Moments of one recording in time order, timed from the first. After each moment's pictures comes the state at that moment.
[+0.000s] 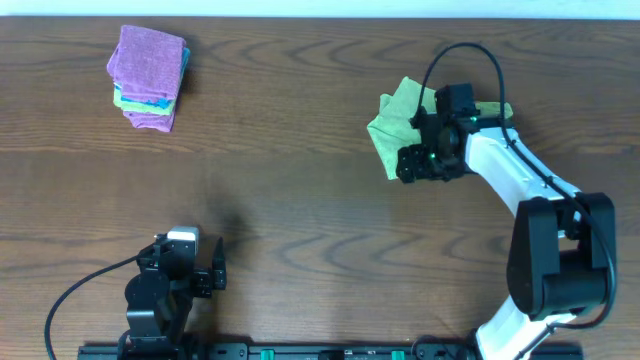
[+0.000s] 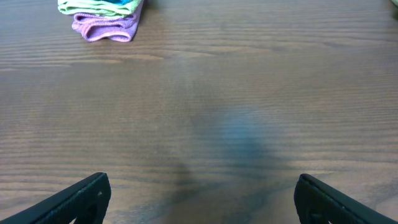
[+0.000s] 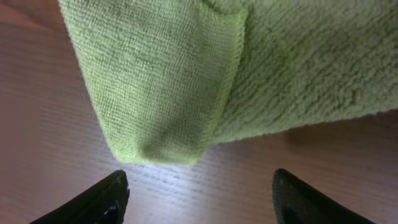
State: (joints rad) left arm 0.00 0.01 0.16 -0.66 0.07 0.07; right arm 0.13 1.86 1.19 -0.69 -0.20 0.01
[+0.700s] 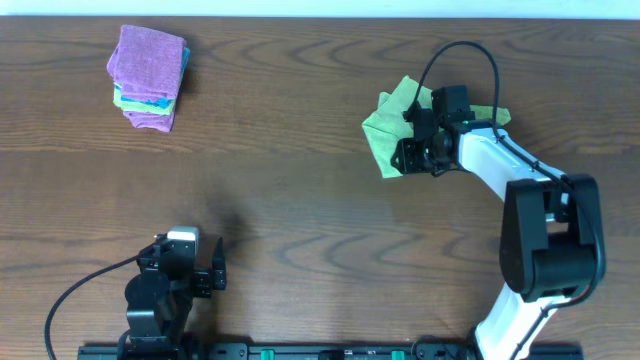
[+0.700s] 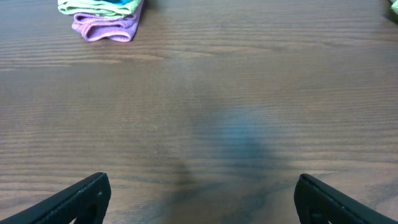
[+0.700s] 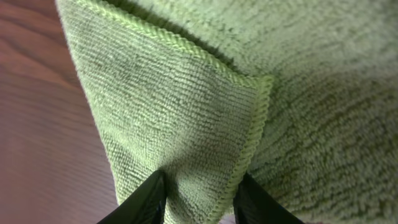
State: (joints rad) left arm 0.00 0.01 0.16 -0.66 0.07 0.07; right arm 0.13 1.96 1.18 -0.50 -0.35 0.05
